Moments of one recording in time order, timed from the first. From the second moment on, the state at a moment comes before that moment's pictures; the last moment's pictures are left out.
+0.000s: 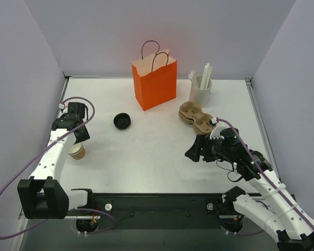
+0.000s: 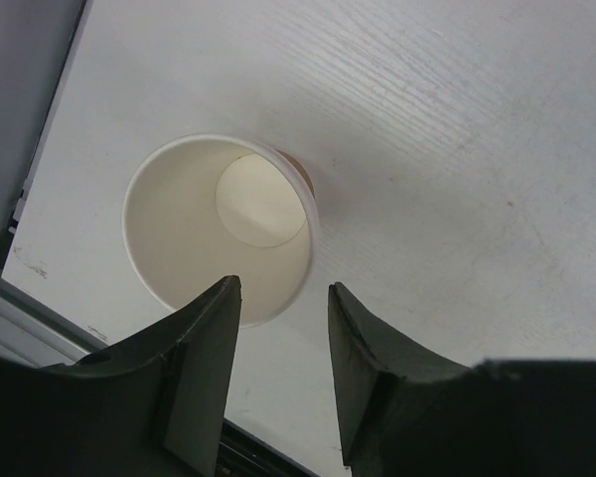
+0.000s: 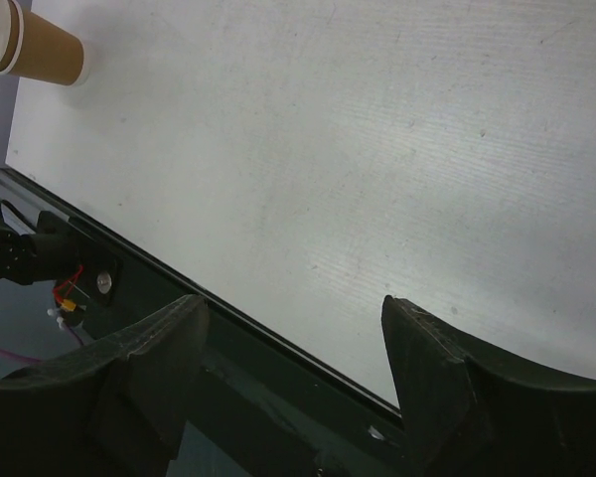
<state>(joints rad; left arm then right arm) -0.03 1.25 1.05 -0.90 -0.43 -0.43 0.51 0.73 0.77 -0.70 -0.22 0.48</state>
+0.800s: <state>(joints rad) -0.02 1.32 1.02 -0.86 -0.42 -0.39 0.51 0.73 0.77 -0.69 -0.28 0.47</state>
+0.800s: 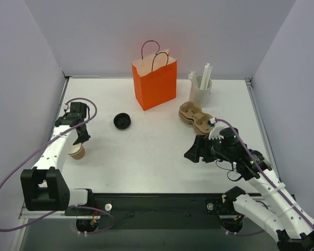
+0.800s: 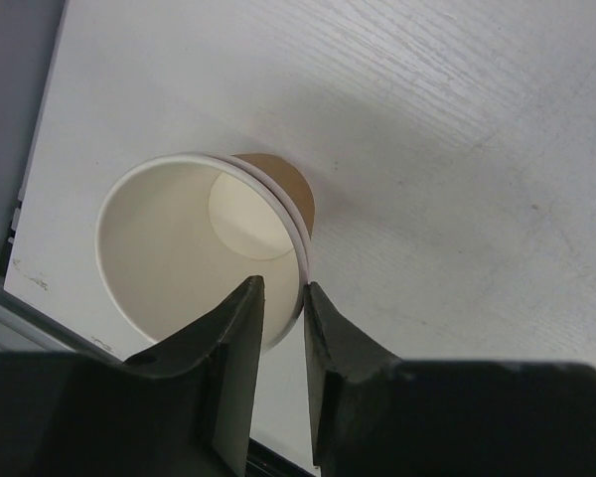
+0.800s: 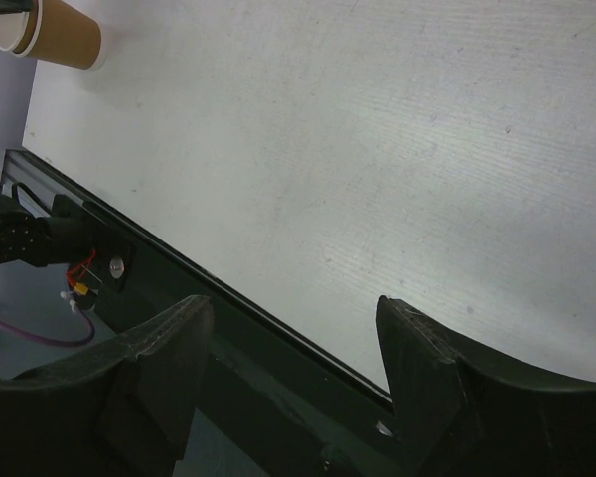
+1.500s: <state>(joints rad) -0.02 1.33 1.01 -0.87 -0.44 -0.38 0.51 0.73 0.77 -0.69 -0.28 0.48</state>
